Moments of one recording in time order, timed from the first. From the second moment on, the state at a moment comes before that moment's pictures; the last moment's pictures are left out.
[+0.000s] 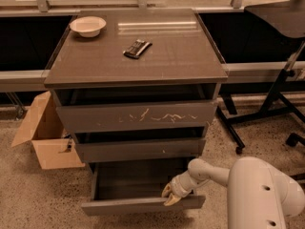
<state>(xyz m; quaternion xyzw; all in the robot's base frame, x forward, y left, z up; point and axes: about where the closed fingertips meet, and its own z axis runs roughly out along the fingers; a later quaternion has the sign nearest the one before) 0.540 -0.077 0.204 -0.76 0.57 0.22 0.24</state>
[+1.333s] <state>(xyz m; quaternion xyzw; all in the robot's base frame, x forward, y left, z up) 0.538 -0.078 0.204 -0.76 0.57 0.22 0.24</state>
